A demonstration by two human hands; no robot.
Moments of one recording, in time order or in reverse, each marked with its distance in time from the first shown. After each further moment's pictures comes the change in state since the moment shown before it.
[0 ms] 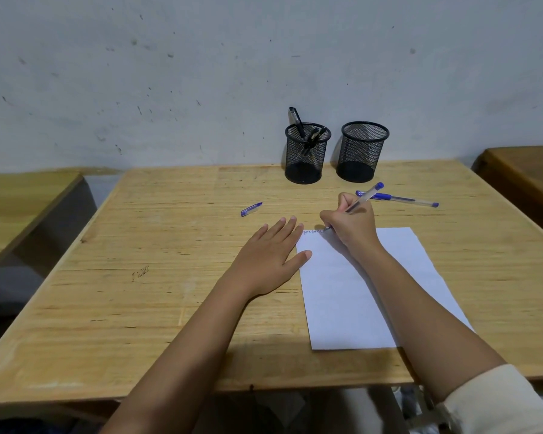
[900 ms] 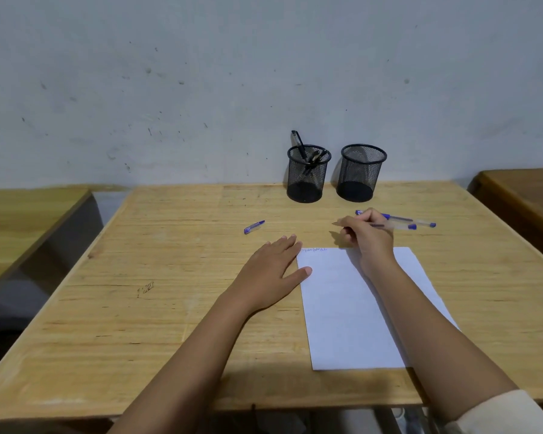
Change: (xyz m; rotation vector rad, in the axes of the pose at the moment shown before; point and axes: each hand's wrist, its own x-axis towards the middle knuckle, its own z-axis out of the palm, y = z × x) left_hand -0.002 -0.002 -0.002 -0.216 0.124 0.008; right_hand -0.003 -0.019 -0.019 0.502 0.118 0.221
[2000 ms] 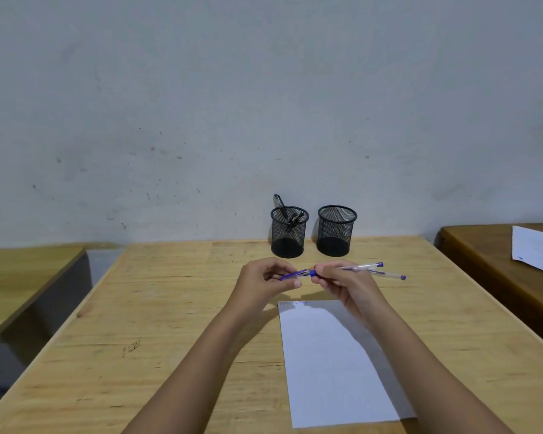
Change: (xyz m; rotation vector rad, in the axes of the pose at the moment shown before) left_hand 0.030 0.041 -0.047 -0.799 0.289 -0.045; right_hand -0.019 -0.040 -0.014 0.080 -0.386 0.071
